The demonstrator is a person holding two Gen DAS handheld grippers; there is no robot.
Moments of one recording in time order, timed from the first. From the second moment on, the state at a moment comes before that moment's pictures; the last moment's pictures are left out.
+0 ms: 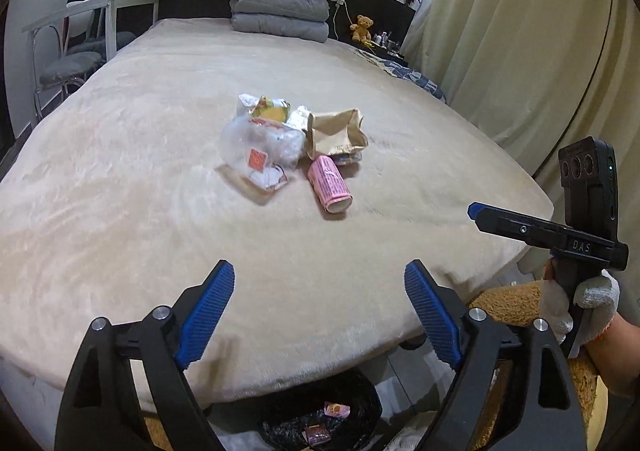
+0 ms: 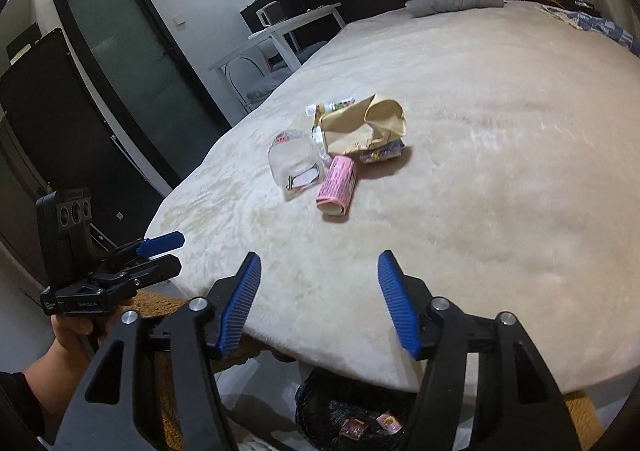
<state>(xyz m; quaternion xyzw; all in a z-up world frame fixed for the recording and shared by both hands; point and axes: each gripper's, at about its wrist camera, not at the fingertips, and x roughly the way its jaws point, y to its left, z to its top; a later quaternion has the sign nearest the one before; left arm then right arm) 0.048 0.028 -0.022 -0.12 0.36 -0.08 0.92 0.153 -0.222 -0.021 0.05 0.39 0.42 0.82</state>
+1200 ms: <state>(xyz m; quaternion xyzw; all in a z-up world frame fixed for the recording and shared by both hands) 0.220 0.075 -0.061 -0.01 0.40 -0.13 0.91 0.323 -0.133 -0.050 -0.01 0.39 0.45 0.80</state>
